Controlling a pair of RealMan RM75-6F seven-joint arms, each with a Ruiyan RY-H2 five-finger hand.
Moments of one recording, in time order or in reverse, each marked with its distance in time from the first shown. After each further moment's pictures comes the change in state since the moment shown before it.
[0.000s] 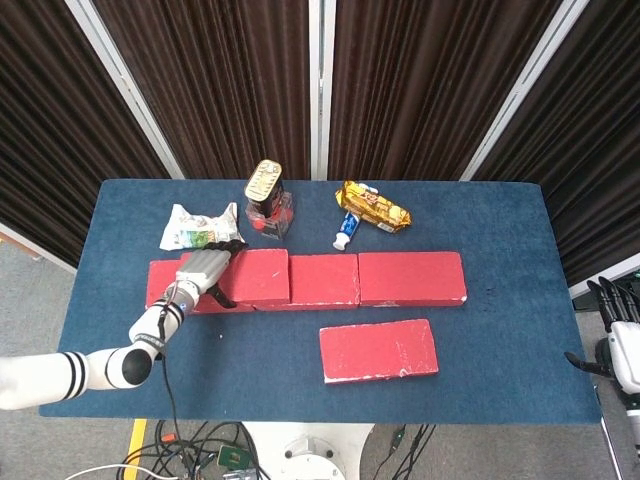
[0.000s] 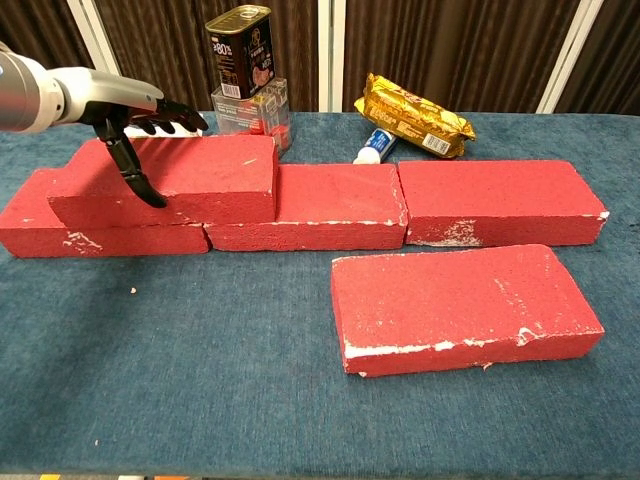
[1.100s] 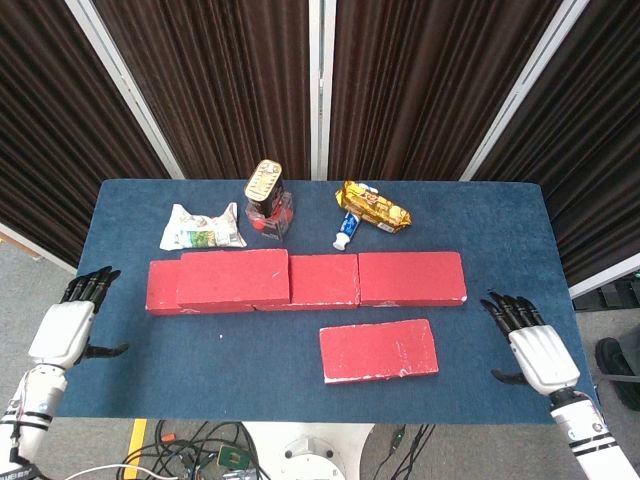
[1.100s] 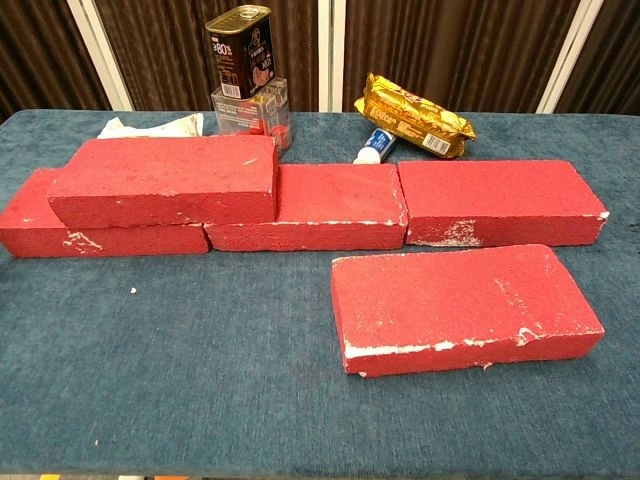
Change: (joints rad) left arm 0.661 0.303 0.203 -0.313 0.719 0.679 -0.251; right arm 0.127 -0.004 -0.078 -0.231 -0.162 -0.174 -0.272
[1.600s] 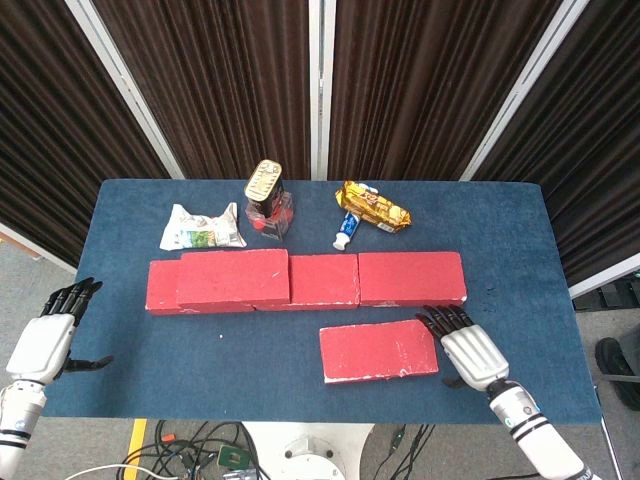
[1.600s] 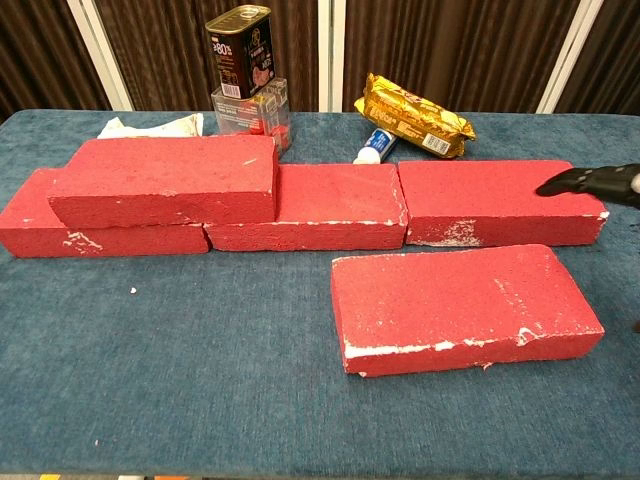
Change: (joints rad) left arm 0.095 0.051 -0.014 0.007 0.078 -0.013 -0.044; right arm 0.149 -0.117 0.023 -0.141 0.178 -0.226 -0.314
